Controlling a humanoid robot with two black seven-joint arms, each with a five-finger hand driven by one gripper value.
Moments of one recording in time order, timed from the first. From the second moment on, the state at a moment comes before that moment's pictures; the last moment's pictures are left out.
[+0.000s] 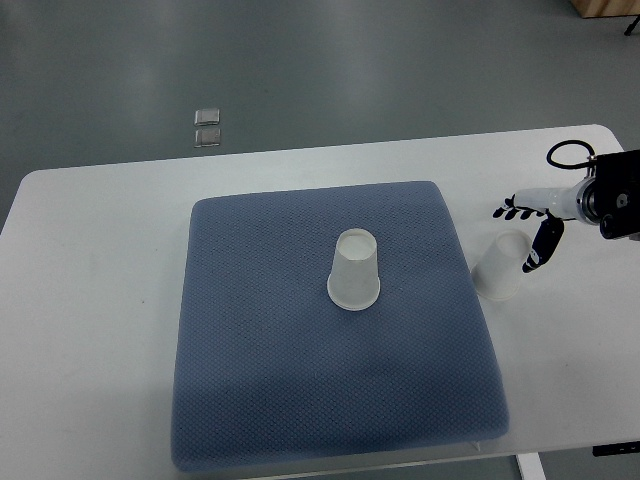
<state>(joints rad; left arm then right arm) 0.00 0.00 -0.04 -0.17 0.05 0.09 -0.03 1.76 -0.38 -1.29 1.38 -0.21 -0.23 0.12</state>
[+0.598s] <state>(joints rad) 0.00 0.00 -0.04 -0.17 0.05 0.09 -0.03 1.71 -0.37 -1.29 1.37 -0.21 -0.28 0.12</state>
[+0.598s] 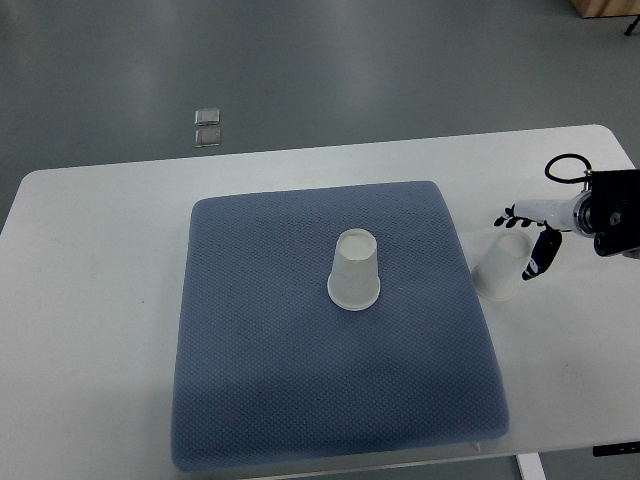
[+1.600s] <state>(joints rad) 0.00 0.00 -0.04 -0.17 0.05 0.09 -0.03 1.71 -0.36 -1.26 1.36 -0.21 -0.28 0.12</state>
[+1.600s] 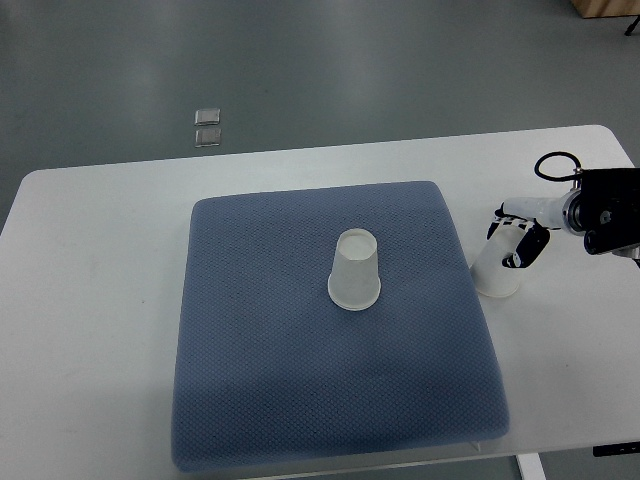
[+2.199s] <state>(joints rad) 0.00 0.00 -0.04 -0.17 0.05 0.09 -0.03 2.10 -0.55 -1.34 1.40 -0.32 -0.04 0.12</state>
